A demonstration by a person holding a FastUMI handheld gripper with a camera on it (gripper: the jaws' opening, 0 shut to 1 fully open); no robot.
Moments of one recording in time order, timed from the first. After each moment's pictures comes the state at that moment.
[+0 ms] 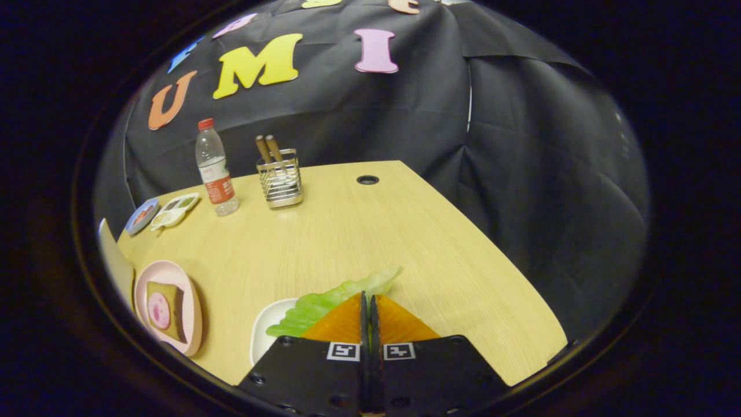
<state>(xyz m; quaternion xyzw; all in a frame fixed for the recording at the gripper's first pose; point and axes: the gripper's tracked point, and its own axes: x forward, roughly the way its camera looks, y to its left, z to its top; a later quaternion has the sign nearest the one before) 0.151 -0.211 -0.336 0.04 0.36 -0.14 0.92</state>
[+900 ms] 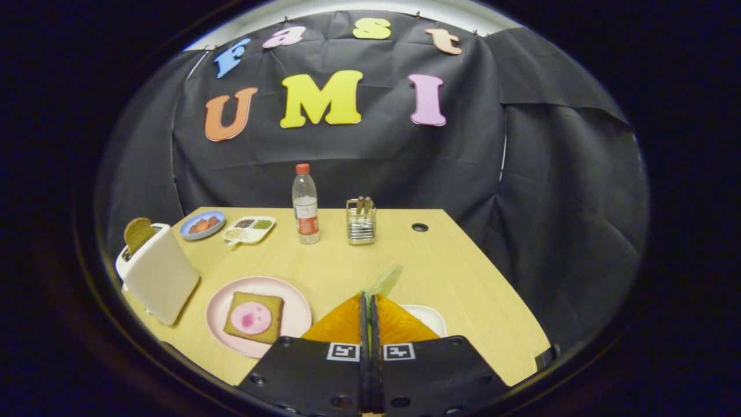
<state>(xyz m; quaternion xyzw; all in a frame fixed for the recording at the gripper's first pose) 0.101 -0.090 -0.211 0.01 0.27 -0.03 0.96</state>
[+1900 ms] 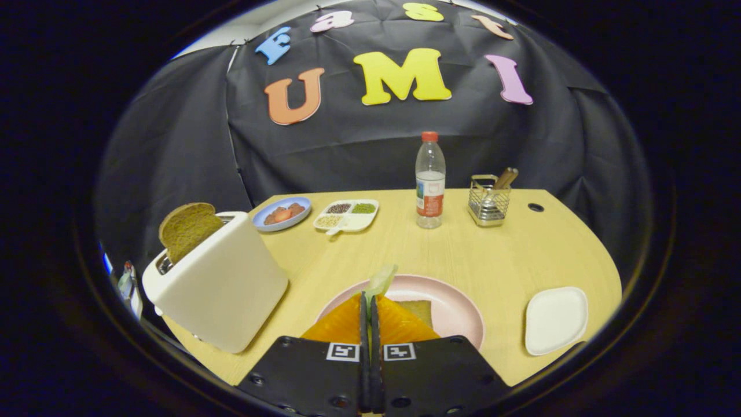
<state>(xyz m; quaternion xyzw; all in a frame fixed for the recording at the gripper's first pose) 0.149 0.096 -0.282 0.06 0.32 0.09 0.94</state>
